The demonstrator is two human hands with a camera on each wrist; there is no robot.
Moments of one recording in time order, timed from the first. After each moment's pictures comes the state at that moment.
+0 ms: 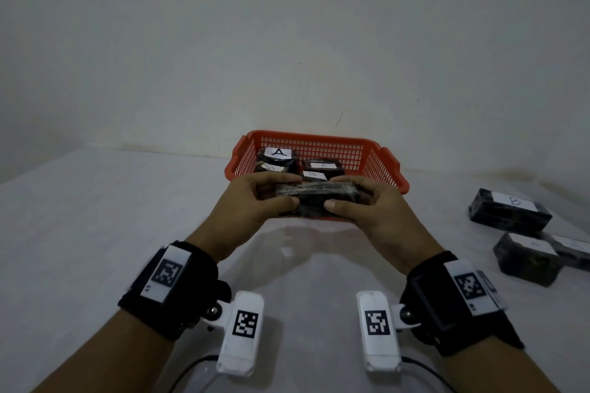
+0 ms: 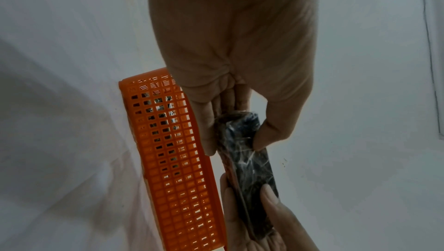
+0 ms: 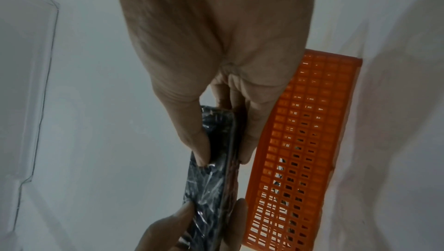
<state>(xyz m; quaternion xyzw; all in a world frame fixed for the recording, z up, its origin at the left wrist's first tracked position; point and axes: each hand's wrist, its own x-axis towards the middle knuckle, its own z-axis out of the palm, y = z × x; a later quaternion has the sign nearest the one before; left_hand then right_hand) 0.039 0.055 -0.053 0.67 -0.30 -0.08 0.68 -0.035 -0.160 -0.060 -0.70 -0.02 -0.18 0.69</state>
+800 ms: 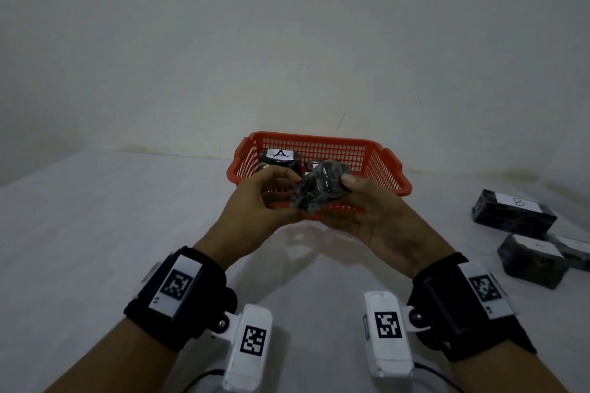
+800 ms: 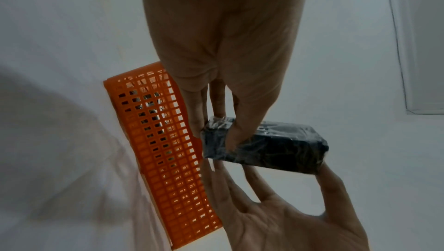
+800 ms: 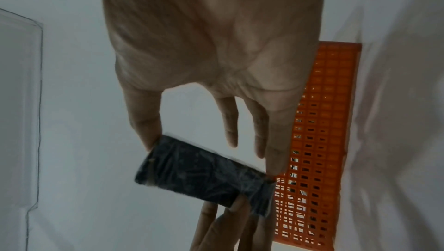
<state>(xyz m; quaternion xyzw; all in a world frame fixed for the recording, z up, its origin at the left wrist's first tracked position) 0.035 0.049 -0.052 0.72 -0.31 -0.02 0.62 -0.046 -0.144 -0.041 -0.63 -0.02 -0.09 0.78</state>
